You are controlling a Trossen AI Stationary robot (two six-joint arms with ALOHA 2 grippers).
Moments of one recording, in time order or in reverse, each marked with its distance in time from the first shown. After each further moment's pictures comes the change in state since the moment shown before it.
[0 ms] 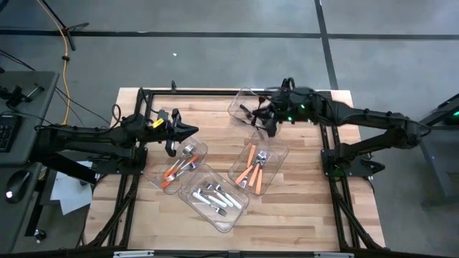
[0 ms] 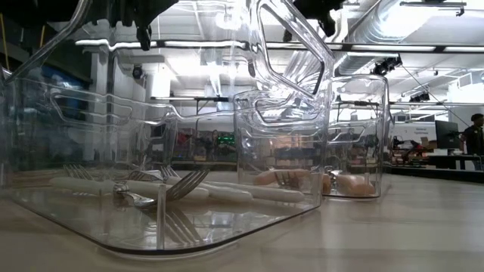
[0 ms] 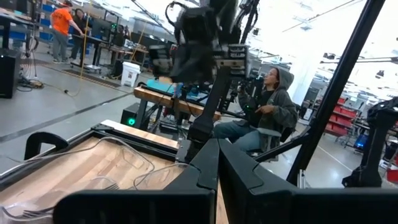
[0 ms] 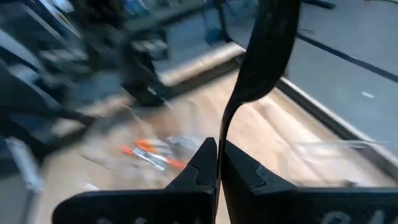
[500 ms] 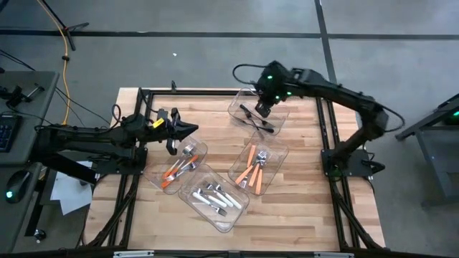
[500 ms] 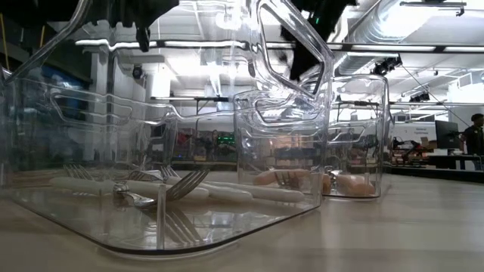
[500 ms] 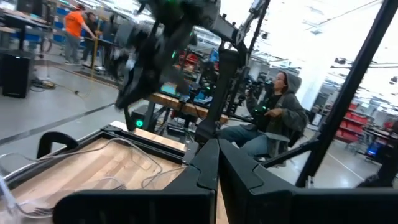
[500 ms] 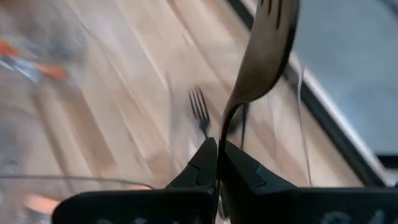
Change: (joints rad) left arm 0.000 0.000 0.000 0.001 -0.041 -0.007; right arm -0.273 0.386 0.473 -0.690 -0.047 -0.241
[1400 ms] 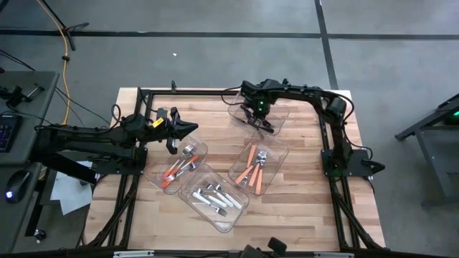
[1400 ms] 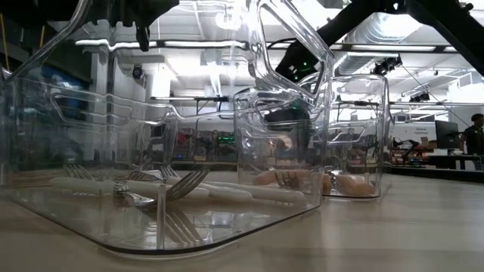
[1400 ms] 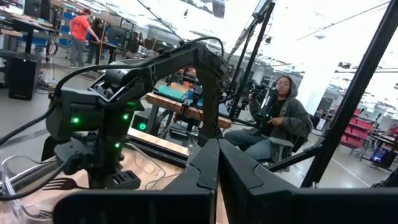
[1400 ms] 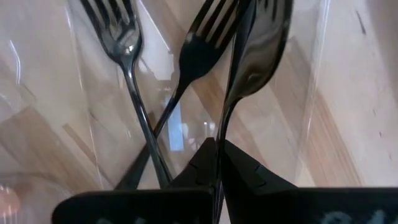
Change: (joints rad) left arm 0.000 0.000 0.001 0.011 -0.023 -0.004; right arm -0.077 0.510 -0.001 -0.051 0.052 -0.111
